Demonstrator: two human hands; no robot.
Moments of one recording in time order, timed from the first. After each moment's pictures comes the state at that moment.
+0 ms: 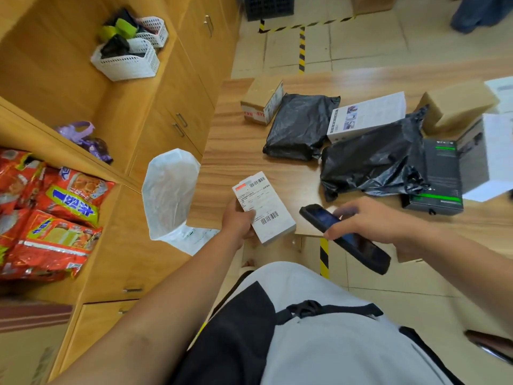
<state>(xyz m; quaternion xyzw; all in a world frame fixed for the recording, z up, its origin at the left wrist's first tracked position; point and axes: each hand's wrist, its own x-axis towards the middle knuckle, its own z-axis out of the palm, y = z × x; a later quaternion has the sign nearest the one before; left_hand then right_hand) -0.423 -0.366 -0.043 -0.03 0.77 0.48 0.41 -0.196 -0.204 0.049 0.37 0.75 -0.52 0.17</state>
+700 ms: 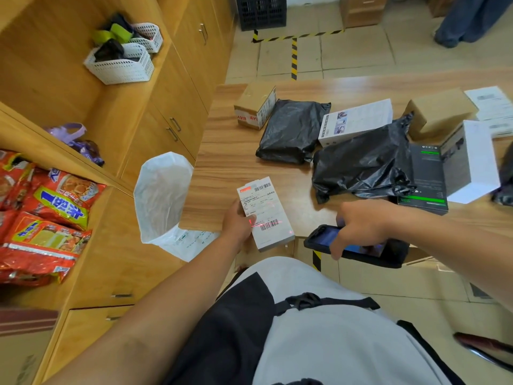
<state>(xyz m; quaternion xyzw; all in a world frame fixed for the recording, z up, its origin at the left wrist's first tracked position) -0.409 -0.363 -0.056 0.05 0.79 0.47 0.39 -0.203 -0.196 0.066 0.30 0.85 -0.27 0.34</state>
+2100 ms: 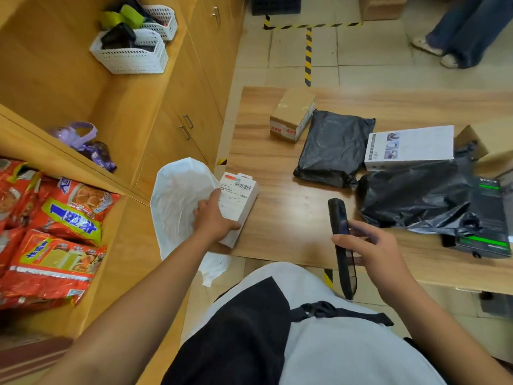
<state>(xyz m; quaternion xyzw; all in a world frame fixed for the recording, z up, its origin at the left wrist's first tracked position) -0.596 -0.400 -0.047 0.20 0.93 0.14 0.28 -0.292 -0.263 0.033 0.48 0.57 -0.65 -0.14</state>
